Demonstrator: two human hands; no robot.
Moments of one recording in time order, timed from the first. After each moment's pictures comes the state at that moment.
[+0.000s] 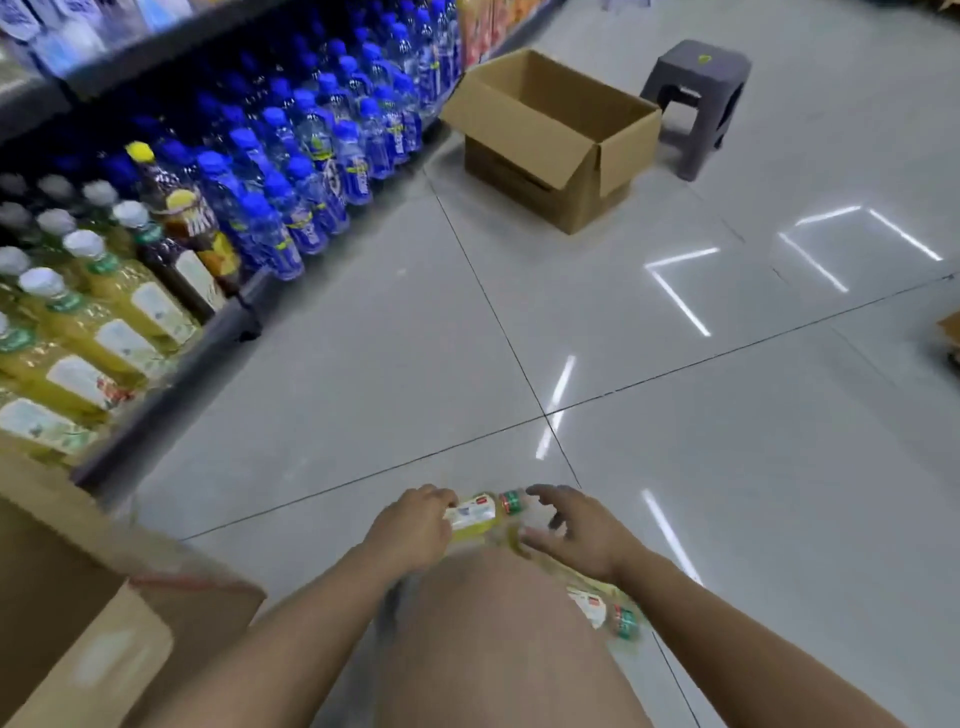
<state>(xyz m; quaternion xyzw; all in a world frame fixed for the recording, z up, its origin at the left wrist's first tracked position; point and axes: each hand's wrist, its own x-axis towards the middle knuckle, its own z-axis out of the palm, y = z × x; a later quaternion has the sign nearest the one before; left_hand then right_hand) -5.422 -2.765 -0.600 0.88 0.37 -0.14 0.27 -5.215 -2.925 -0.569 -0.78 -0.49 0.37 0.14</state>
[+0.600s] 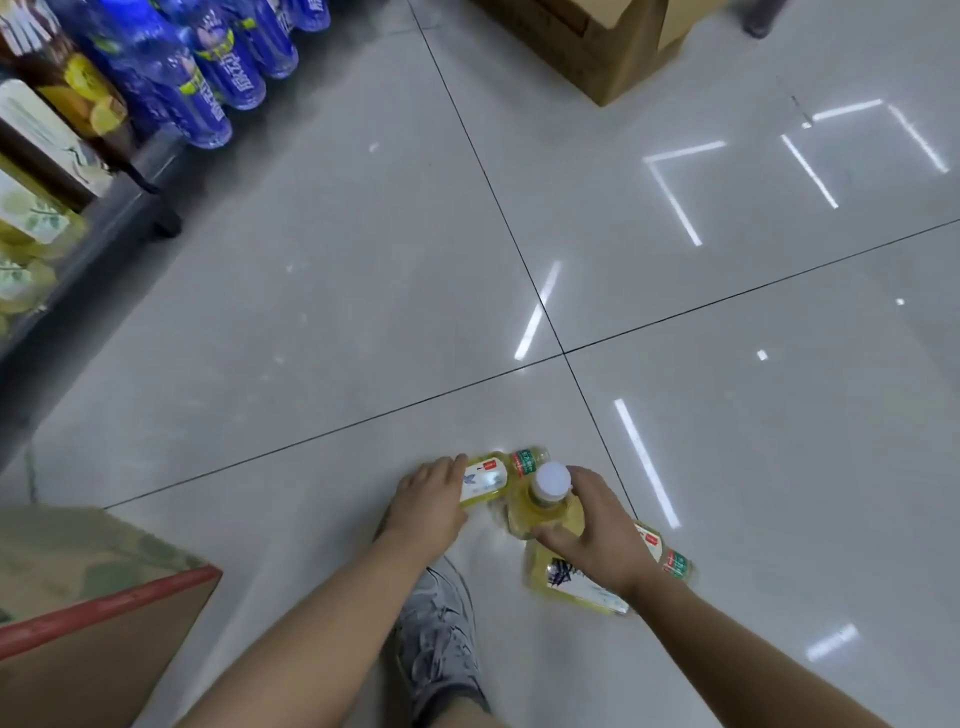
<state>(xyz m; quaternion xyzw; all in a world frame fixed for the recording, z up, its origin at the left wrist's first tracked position) -5.404 -2.750 -0.760 0.89 0.32 -0.20 0.24 -5.220 -2.920 -0.690 -0.81 -0.40 0.36 0.23</state>
